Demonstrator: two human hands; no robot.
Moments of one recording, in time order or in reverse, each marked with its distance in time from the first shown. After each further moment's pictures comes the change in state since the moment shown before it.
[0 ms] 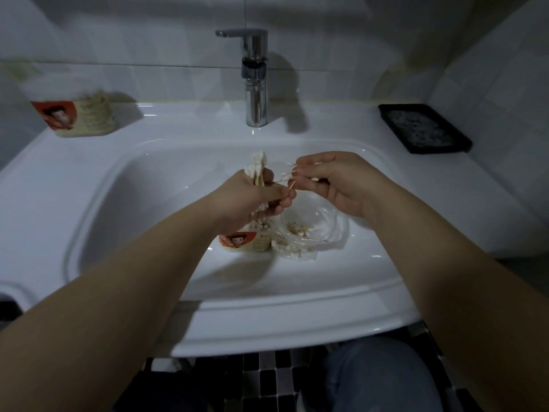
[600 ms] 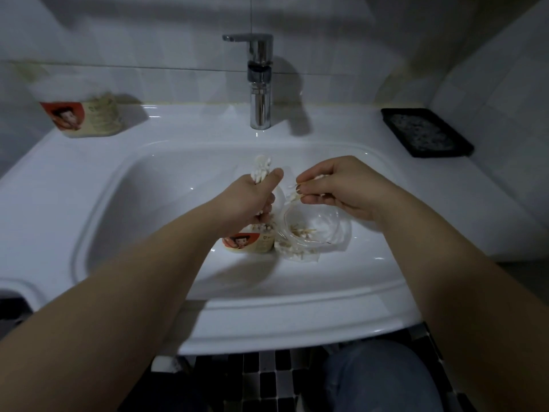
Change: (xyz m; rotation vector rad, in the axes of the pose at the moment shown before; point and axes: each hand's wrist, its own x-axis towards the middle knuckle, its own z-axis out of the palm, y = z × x) left_hand 0.000 -0.003 0.001 0.191 0.195 -0.042; right_hand -0.007 -0.001 -0.006 -0.355 -0.072 -0.036
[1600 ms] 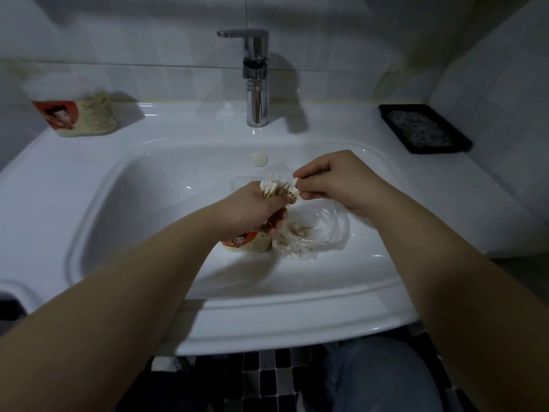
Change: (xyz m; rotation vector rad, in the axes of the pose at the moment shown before) left_hand -0.009 -0.003 0.005 0.173 -0.202 0.023; right_hand -0.001 0.000 0.001 -0.178 0.073 -0.100
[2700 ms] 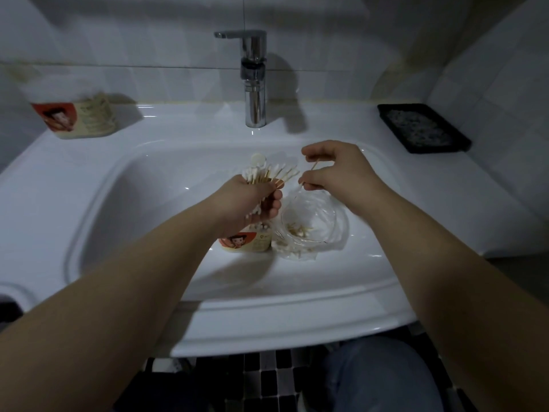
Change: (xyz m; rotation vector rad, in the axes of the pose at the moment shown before) left_hand 0.005 0.003 -0.006 -0.413 0.131 -0.062; right_hand 0.009 0.007 0.003 -0.001 0.195 -0.098
